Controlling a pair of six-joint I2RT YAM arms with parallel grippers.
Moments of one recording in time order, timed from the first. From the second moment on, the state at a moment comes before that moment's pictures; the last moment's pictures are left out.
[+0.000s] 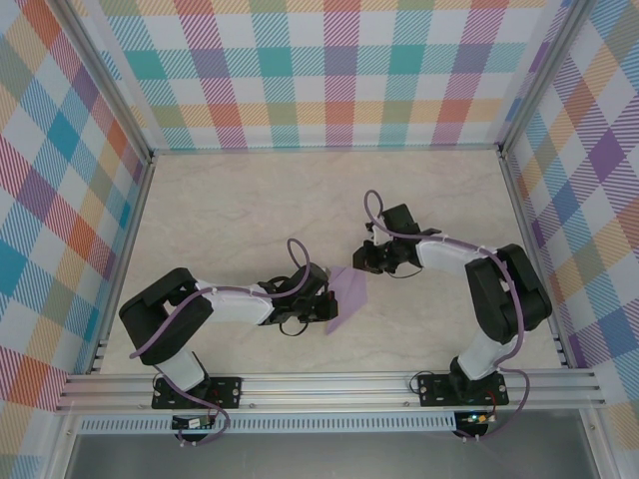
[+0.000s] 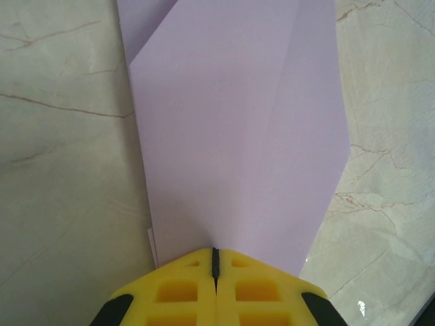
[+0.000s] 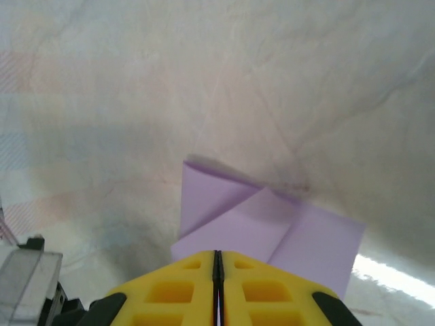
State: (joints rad) left arm -0.92 1.65 0.69 0.05 0.17 -0.92; right arm 0.45 1.68 0.89 -0.27 -0.56 0.54
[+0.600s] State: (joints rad) left arm -0.92 1.65 0.70 0.02 0.17 -0.92; right arm 0.43 1.86 0.98 -0.27 -0.59 0.55
